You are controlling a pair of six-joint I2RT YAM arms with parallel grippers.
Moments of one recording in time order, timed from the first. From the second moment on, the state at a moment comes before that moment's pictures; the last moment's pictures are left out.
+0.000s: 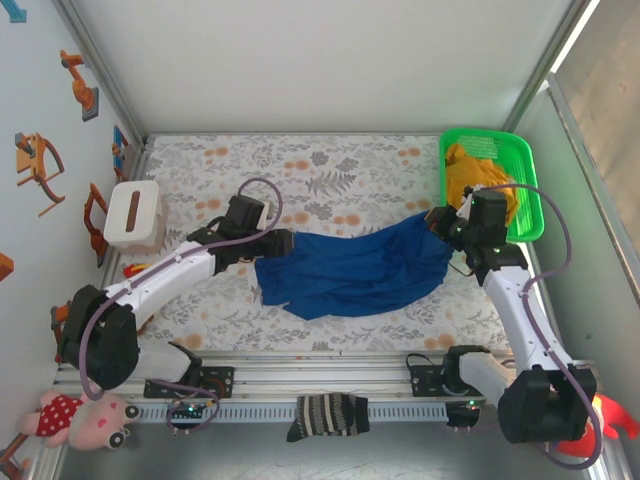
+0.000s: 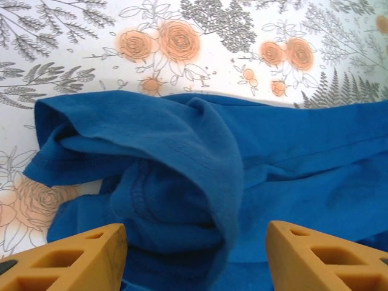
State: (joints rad) left arm -0.61 1.36 0.89 -0.41 0.07 -0.49; right arm 0.04 1.03 0.81 -0.40 -0.32 0.66
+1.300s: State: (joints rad) left arm -0.88 1.46 0.95 -0.31 0.02 -0.52; right arm 0.04 1.05 0.81 -0.40 -0.32 0.66
